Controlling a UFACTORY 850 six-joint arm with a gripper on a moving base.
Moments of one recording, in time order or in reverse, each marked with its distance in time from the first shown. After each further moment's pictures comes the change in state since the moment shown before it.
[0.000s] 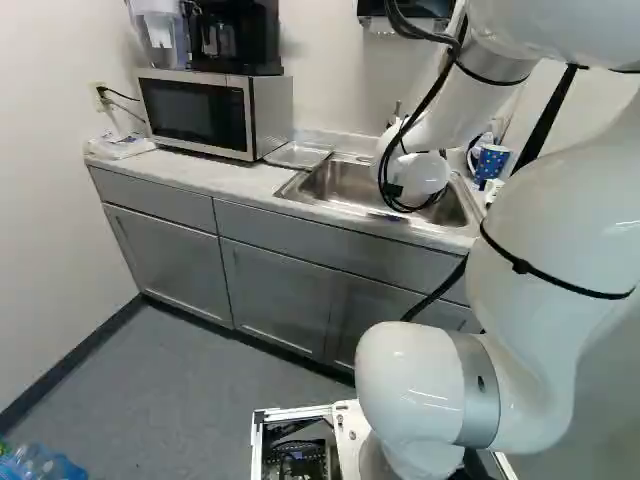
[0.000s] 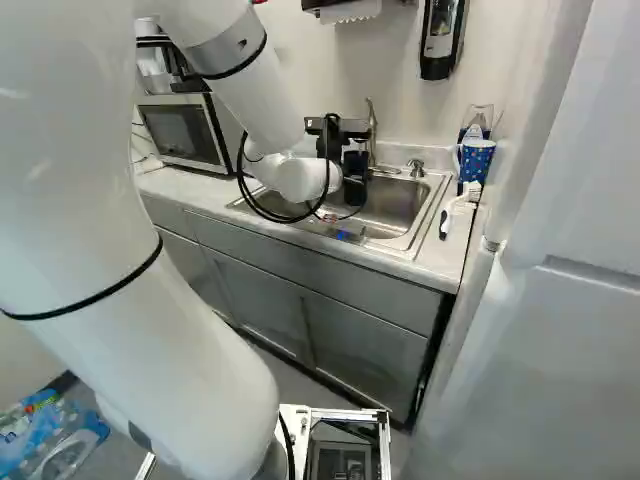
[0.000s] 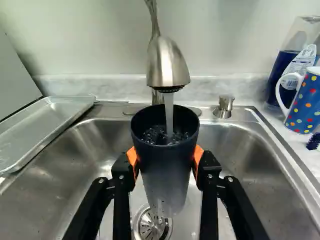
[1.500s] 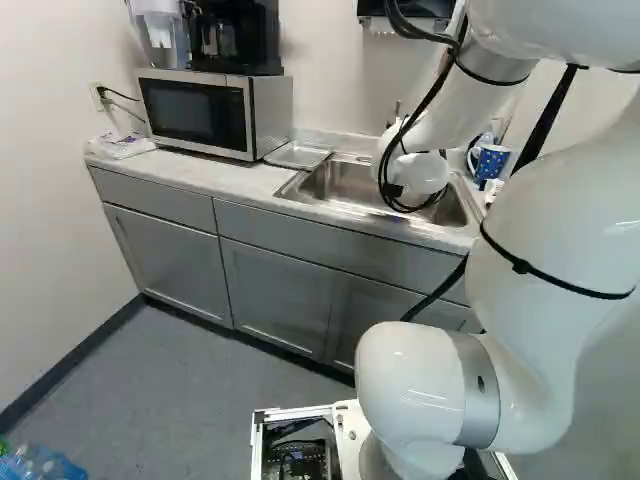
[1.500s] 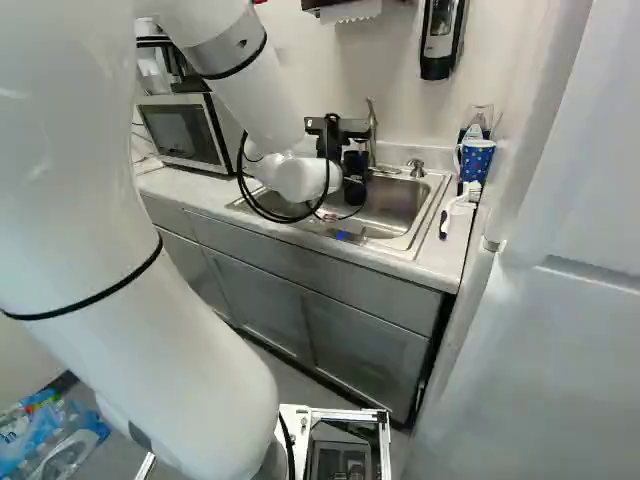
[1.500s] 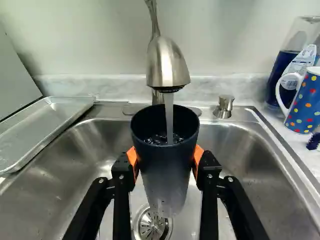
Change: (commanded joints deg) arm -0.1 0.0 0.0 0.0 0.0 0.0
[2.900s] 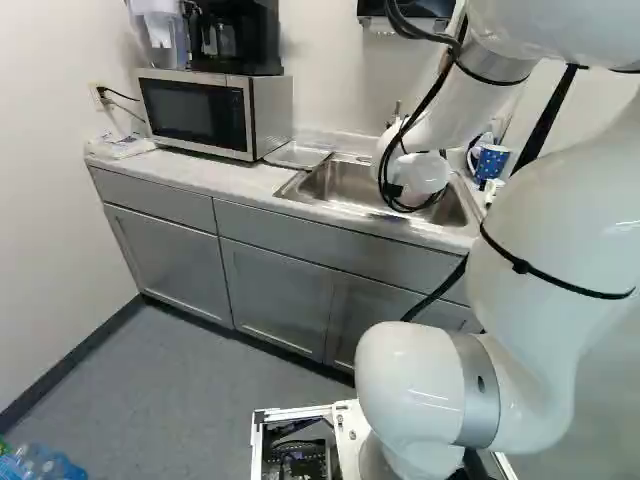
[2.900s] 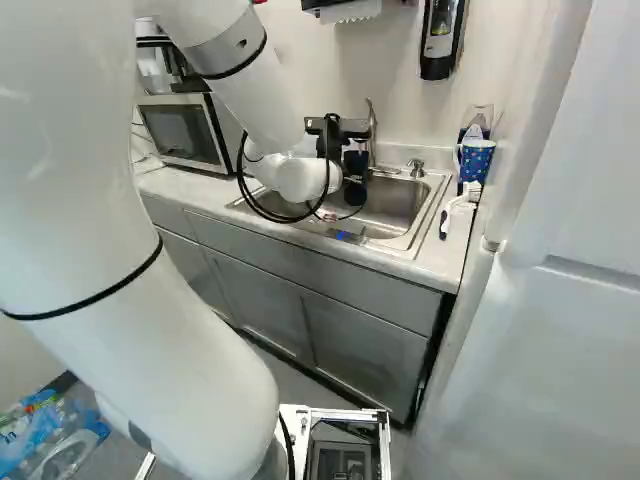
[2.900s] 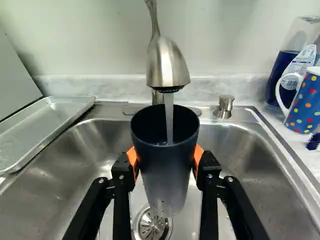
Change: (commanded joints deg) arm 0.0 0.0 0.0 0.0 0.0 0.0
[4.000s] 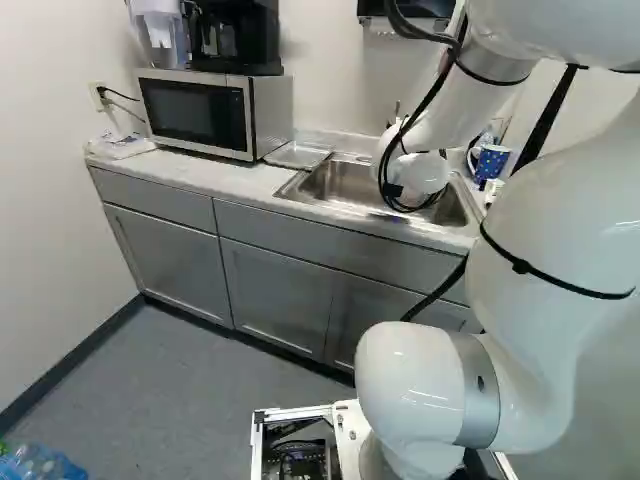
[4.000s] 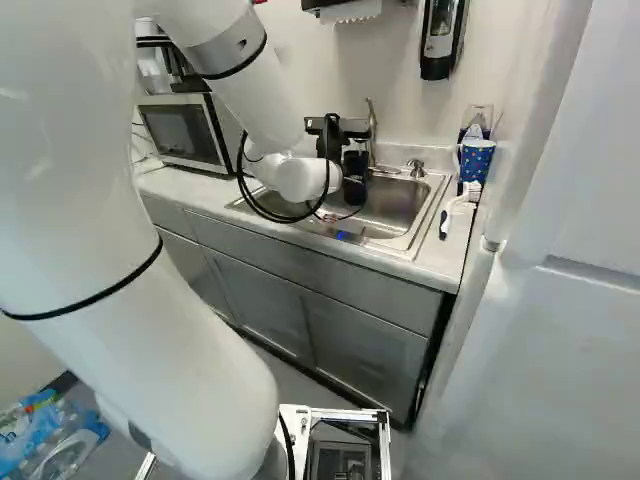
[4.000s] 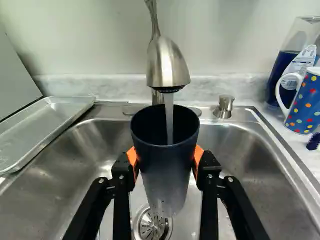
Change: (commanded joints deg) arm 0.0 0.0 0.0 0.0 0.0 0.0
